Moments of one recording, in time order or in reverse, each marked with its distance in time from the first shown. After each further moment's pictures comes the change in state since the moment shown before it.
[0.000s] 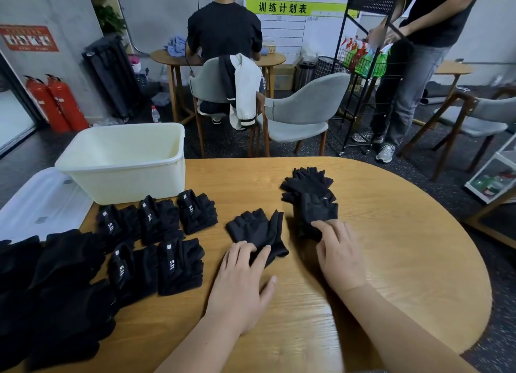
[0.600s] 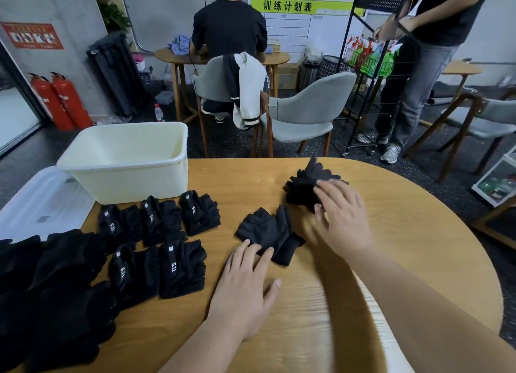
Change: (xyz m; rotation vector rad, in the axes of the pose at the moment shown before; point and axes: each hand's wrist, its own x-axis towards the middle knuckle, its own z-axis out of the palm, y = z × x) left_hand 0.002 0.001 -0.002 -0.027 -0.062 0.003; right_hand 0.078 0.014 -0.001 -0.120 -0.022 -0.142
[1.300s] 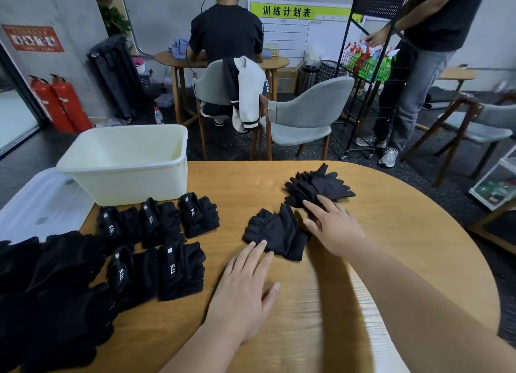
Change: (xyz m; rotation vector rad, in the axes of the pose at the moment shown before) left_hand -0.003 0.004 -0.008 0.002 -0.021 0.040; right_hand 0.009 0.007 0.011 -0.023 -0.705 0.189
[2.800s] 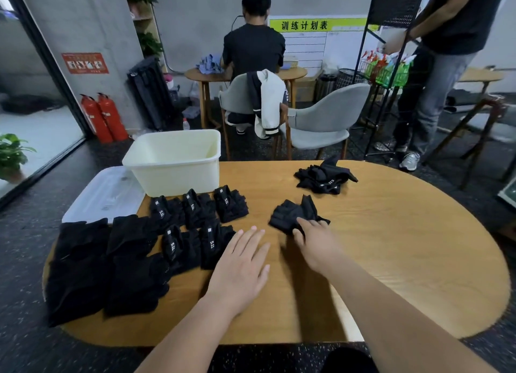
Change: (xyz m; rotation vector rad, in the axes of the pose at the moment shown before) left_hand -0.054 -0.047 -0.020 0.337 0.166 0.060; right_hand -0.077 -0.112 0.010 0.270 -0.005 0.029
